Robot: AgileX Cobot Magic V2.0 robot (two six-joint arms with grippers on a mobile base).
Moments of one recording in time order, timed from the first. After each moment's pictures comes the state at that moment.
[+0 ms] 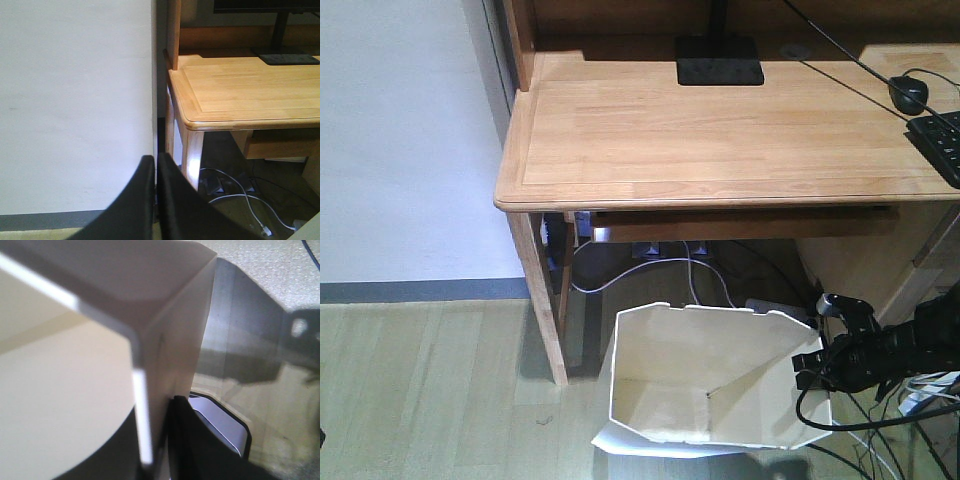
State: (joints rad) left arm -0.01 -0.01 0.03 -0.02 0.27 -0.02; right arm -0.27 2.47 -0.84 1.53 0.50 -1.85
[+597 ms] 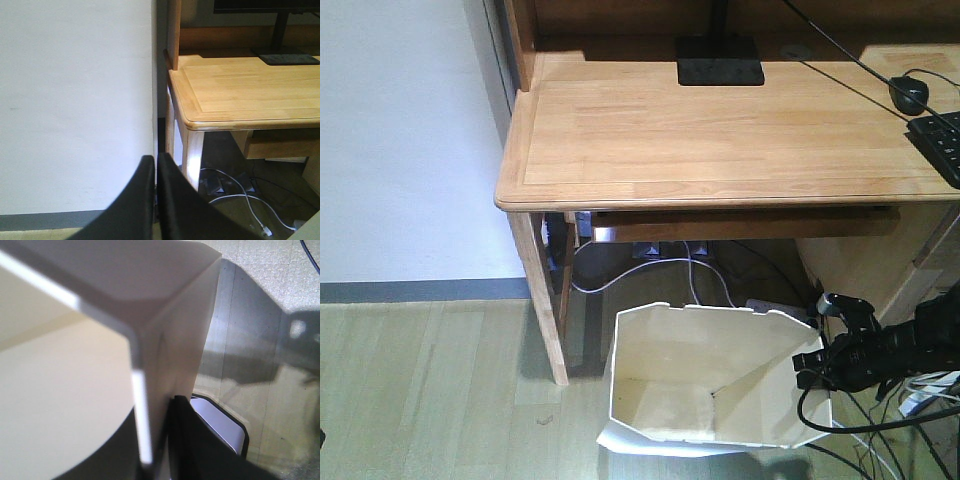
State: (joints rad) left arm -0.01 -0.01 0.03 -0.02 0.27 -0.02; right arm -0.26 2.47 -0.84 1.53 0.50 -1.85
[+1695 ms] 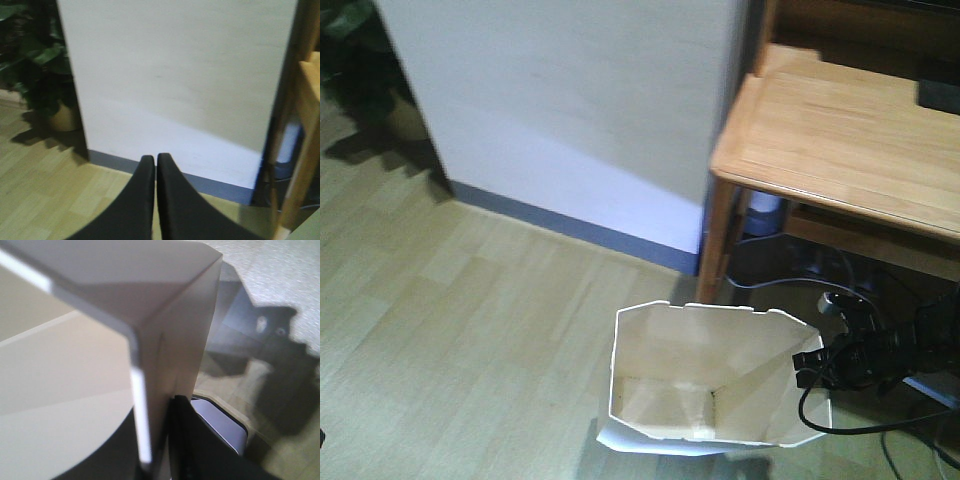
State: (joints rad) left arm -0.01 -0.01 0.03 -0.02 0.27 -0.02; right arm -0.27 2.47 -0.84 1.53 0.50 -1.85
